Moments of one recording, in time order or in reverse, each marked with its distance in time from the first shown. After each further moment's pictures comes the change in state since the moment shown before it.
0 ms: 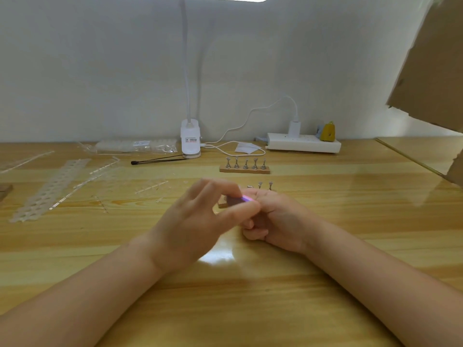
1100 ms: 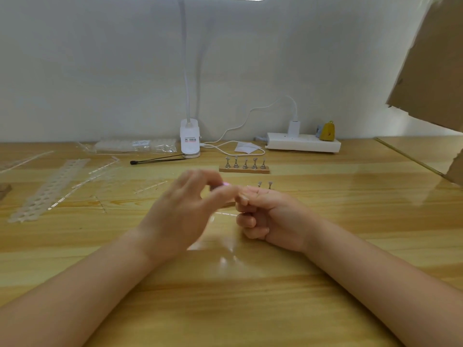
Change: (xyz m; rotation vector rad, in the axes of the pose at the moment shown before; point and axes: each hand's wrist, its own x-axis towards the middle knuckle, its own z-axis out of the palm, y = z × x) left_hand -0.003 -0.012 -0.004 0.017 -0.075 -0.148; right_hand 0.000 0.000 -0.001 0.080 0.027 0.041
